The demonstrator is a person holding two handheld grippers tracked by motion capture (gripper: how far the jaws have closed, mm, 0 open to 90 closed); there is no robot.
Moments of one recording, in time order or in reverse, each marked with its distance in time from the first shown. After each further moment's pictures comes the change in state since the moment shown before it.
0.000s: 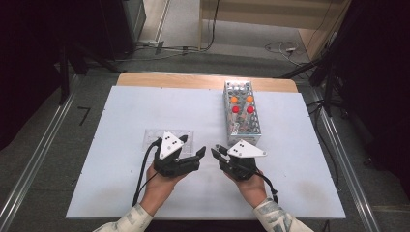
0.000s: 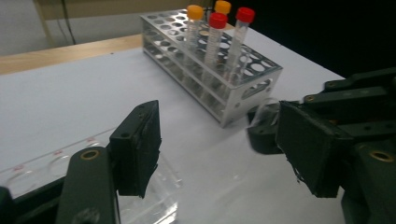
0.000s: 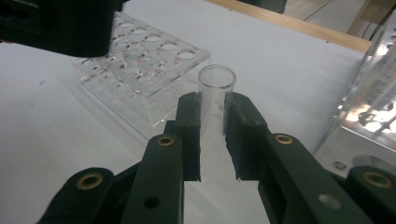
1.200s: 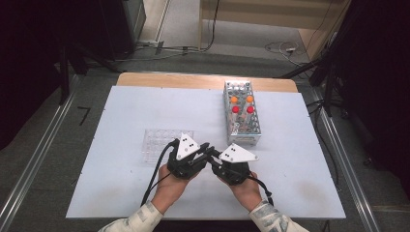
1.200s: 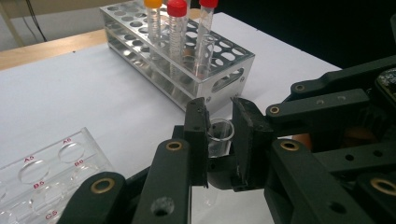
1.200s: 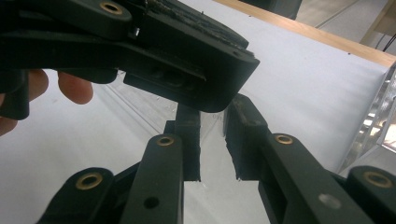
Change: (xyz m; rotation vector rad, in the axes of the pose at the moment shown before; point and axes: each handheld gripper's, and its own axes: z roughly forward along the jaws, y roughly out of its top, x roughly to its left) left arm -0.017 0.001 0.017 0.047 -0.063 0.054; right arm 0.018 0.003 0.001 -0.008 0.030 -0.044
